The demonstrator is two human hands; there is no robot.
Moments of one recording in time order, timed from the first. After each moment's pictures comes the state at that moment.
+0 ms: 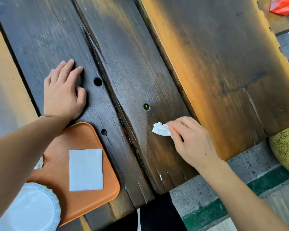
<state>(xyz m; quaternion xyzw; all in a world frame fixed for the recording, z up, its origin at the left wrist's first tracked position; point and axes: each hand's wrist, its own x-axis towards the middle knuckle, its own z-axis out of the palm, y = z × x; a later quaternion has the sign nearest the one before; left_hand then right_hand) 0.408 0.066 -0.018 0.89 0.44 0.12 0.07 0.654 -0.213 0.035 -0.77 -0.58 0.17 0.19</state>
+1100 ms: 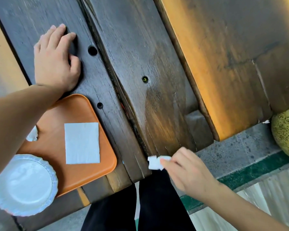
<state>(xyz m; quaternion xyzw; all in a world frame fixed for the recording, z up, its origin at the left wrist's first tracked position) 0.407 0.067 -0.021 0.88 0.45 0.11 0.07 0.601 -0.327 0.024 -0.65 -0.71 0.24 0.16</state>
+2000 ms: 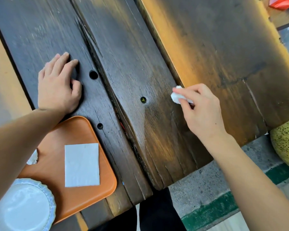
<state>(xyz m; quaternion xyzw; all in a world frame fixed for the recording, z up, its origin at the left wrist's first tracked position) 0.406 0.067 -0.022 0.88 0.45 0.12 0.07 0.687 -0.183 0.047 -0.82 -0.49 0.15 0.25</state>
